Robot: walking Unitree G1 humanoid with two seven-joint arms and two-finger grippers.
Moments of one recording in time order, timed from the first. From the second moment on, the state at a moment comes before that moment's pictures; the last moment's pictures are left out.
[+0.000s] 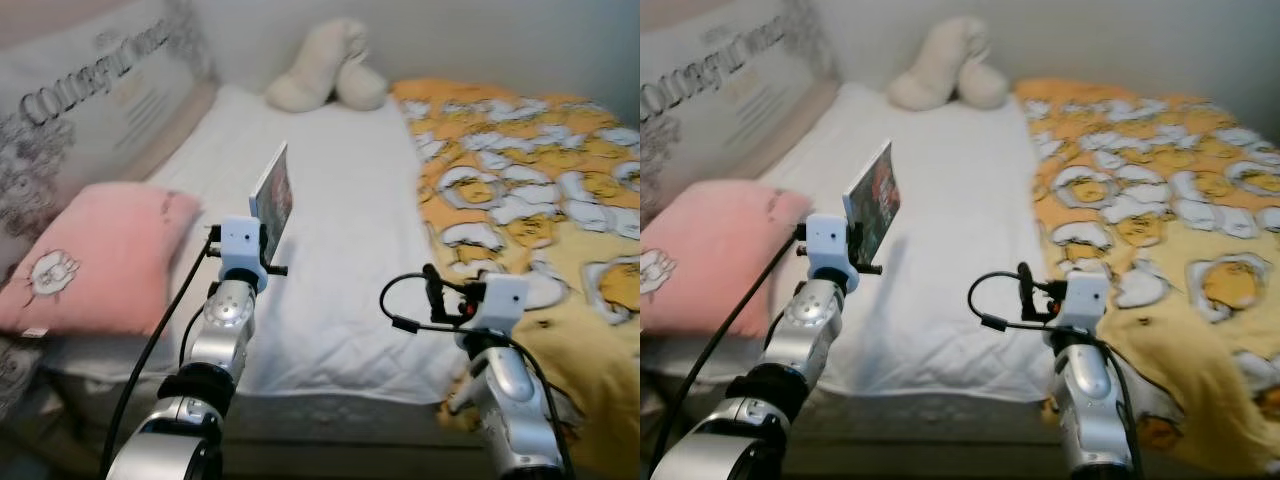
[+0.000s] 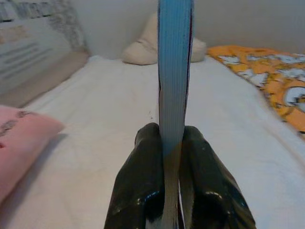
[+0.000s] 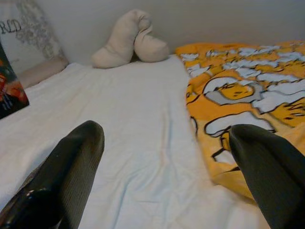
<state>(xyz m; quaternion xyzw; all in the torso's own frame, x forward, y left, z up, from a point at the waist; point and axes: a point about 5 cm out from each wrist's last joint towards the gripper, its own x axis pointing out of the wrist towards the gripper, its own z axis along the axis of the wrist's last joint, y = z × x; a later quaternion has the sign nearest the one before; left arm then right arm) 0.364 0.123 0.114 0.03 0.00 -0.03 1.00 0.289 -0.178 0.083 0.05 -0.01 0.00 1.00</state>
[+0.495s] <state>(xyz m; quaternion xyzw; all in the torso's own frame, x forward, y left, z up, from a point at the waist) 0.367 0.136 0.115 0.03 0.00 -0.01 1.00 0.293 -0.161 0.083 0.05 -0.01 0.04 1.00</state>
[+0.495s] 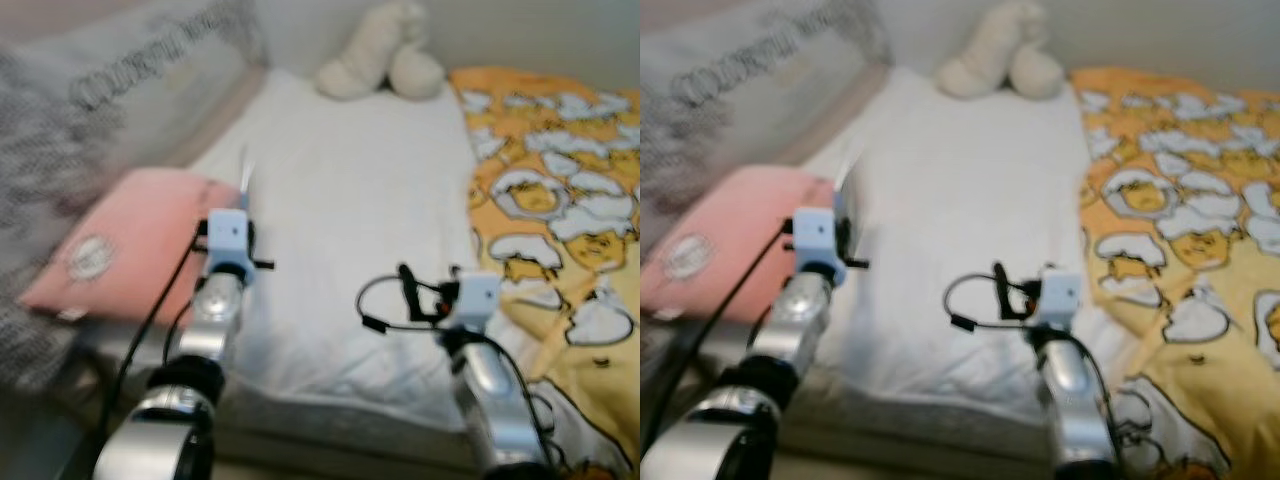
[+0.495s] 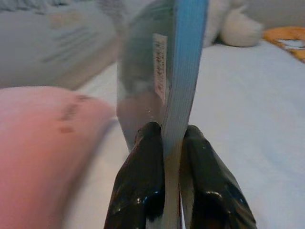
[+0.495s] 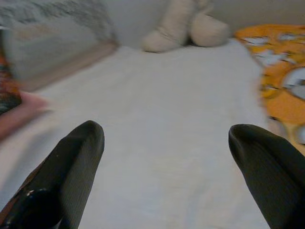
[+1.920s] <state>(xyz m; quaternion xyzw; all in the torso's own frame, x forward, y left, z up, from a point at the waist) 0.367 0.250 0.110 -0.32 0.06 0.26 0.91 0.205 -0.193 0.061 -0.02 0.11 0.07 0.99</state>
